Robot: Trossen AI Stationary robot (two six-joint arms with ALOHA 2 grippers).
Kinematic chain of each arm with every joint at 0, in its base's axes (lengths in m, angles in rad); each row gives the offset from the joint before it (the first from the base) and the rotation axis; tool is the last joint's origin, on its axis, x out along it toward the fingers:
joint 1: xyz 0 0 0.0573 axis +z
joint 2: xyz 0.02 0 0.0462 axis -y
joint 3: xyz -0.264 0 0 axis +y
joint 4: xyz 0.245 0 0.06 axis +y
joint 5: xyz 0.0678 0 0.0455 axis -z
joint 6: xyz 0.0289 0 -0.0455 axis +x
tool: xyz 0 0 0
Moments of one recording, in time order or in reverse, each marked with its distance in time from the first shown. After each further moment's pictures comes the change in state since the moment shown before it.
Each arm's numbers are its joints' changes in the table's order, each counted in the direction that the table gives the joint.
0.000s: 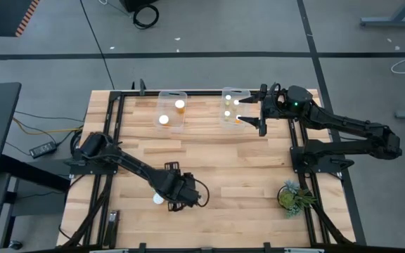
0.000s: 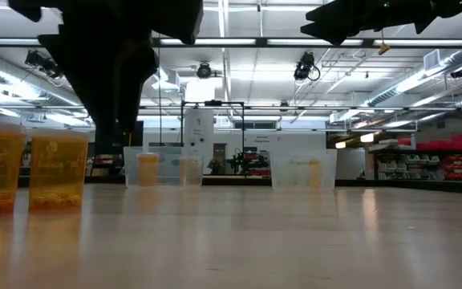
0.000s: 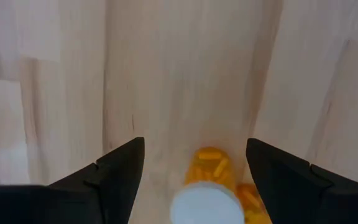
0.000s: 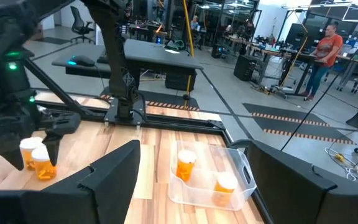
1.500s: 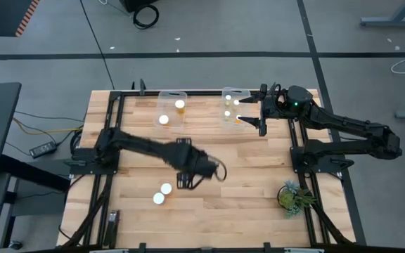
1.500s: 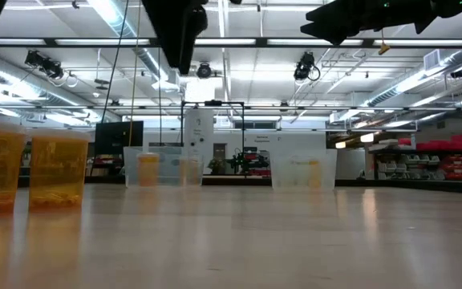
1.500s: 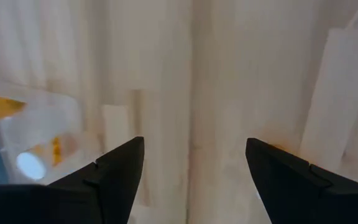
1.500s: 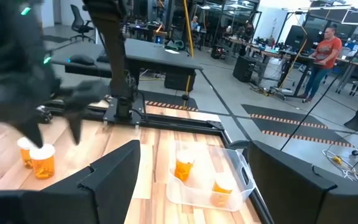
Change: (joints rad) left arm 0.188 -0.123 -0.499 0.420 -0.045 0.266; right arm 0.000 0.000 0.000 0.000 0.000 -0.016
